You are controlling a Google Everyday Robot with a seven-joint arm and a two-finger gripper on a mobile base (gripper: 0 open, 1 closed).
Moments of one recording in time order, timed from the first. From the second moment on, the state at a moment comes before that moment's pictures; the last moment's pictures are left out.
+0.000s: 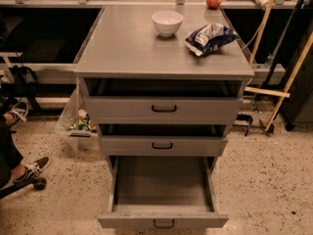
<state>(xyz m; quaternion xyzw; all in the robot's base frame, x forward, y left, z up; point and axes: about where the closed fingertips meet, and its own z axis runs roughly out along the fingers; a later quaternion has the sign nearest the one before) 0.452 -0.538 1.011 -0.45 0.86 -0.14 0.18</state>
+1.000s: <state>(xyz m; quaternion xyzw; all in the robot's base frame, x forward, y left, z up) 0.506 -0.484 1.005 -0.53 0.81 -0.14 0.19</state>
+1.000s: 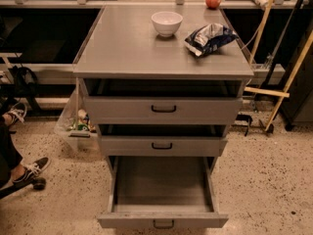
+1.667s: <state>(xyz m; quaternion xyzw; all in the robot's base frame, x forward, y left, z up) 0.577 -0.295 0.999 -0.69 0.69 -0.09 0.20</state>
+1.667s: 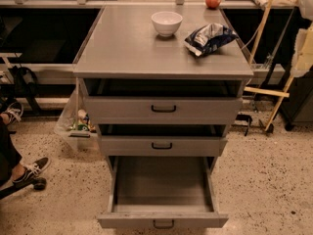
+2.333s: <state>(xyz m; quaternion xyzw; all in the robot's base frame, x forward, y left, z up) 0.592 -0.296 1.005 -0.69 0.68 -0.10 0.23</state>
